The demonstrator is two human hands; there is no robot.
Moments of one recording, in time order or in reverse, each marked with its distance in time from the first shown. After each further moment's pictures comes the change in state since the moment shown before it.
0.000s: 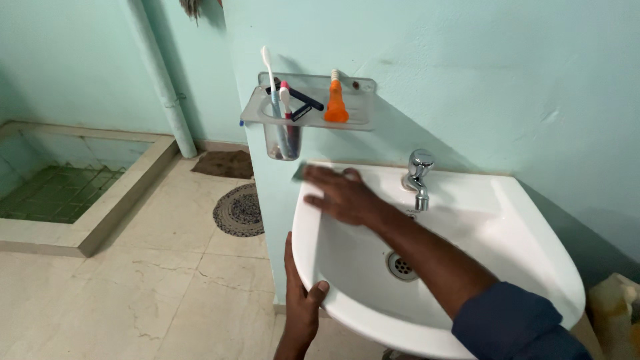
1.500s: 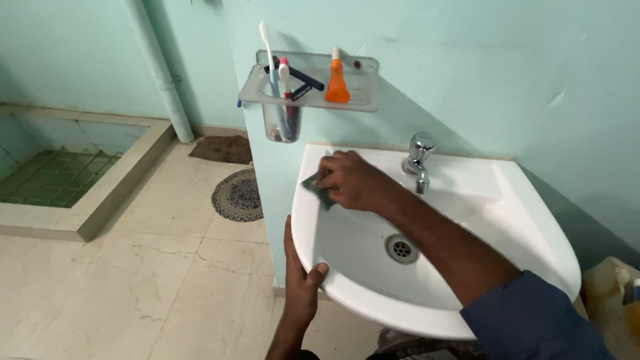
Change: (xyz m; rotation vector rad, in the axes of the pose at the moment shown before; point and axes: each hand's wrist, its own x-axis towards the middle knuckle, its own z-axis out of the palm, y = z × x) left_hand 0.002 -0.013 -0.004 0.064 0.001 0.071; right_hand -0.024 -0.025 -0.036 -0.024 0.012 -0.221
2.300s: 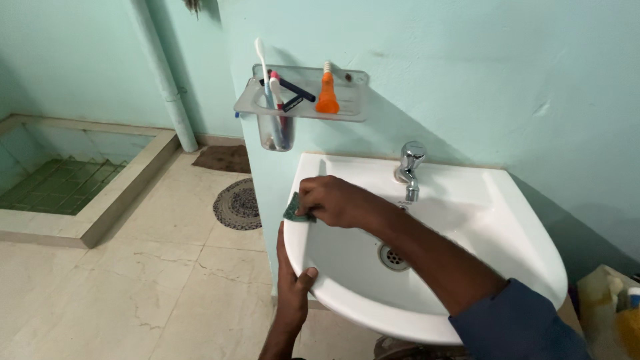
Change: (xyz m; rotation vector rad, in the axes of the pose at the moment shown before) left_hand -0.001 -0.012 -0.001 0.003 0.024 -0.010; right_hand -0.004 -0.028 -0.005 0.313 -0.029 -0.148
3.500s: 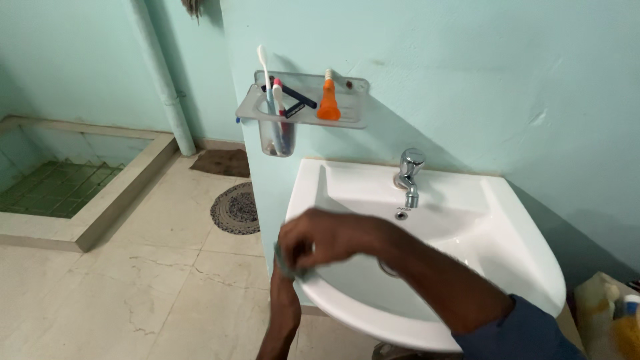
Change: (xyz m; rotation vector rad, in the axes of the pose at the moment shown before) left_hand 0.002 0.005 -0.009 0.011 0.025 -0.076; right_hand -0.004 -0.028 0.002 0.252 -0.262 -0.047
